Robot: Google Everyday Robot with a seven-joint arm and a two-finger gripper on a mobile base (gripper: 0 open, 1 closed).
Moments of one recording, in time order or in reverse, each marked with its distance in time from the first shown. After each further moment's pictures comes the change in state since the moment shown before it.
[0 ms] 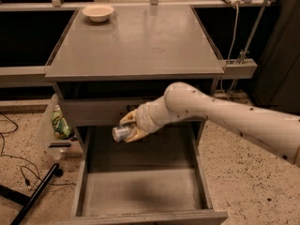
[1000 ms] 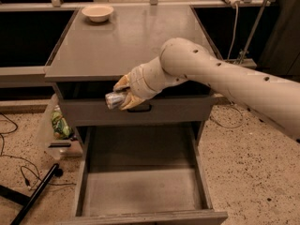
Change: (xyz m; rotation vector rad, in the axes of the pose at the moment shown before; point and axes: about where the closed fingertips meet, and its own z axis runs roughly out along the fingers) arm -0.064 -0.098 -0.082 0.096 0.091 -0.104
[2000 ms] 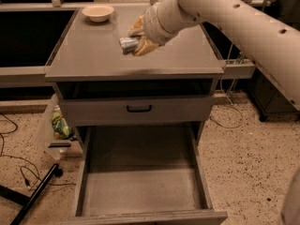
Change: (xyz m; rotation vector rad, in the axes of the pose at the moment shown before) arm 0.041 -0.137 -0.097 0.150 0.160 -0.010
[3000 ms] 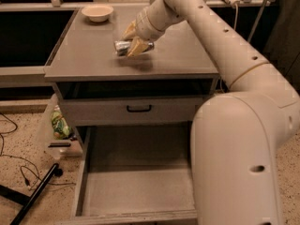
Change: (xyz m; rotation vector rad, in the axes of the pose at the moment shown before) arm 0.036 -0.019 0.089 -0.155 -0.098 0.099
